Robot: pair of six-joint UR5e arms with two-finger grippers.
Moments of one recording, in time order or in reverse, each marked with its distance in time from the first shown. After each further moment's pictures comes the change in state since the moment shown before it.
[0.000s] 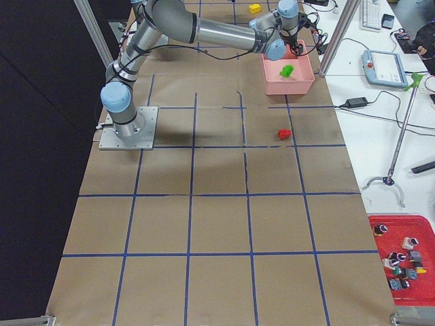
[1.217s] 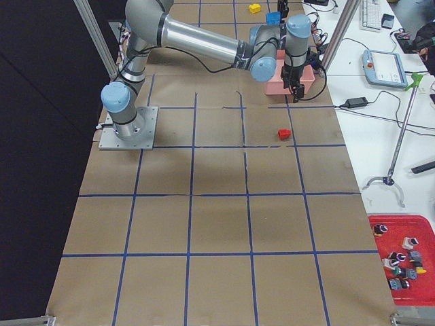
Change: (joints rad) left arm -0.613 -0.452 0.769 -0.172 -0.089 -1.010; right arm -0.359 -0.217 0.169 0.294 -0.305 -0.041
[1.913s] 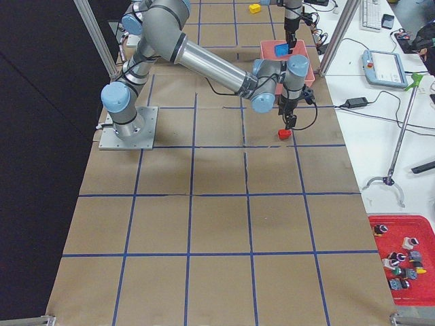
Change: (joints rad) left arm -0.086 -0.201 0.116 0.143 0.010 -0.060; right arm -0.036 0.157 0.048 -0.121 -0.006 0.037
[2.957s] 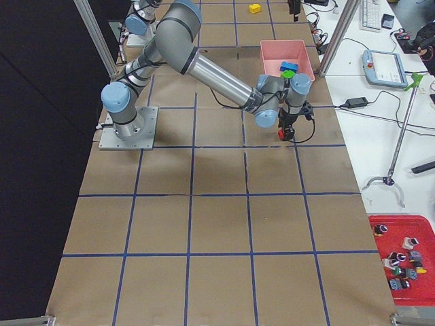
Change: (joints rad) left arm 0.202 0.206 -0.041 -0.145 -0.003 0.207; right arm -0.016 0.081 -0.032 -0.005 0.009 0.063
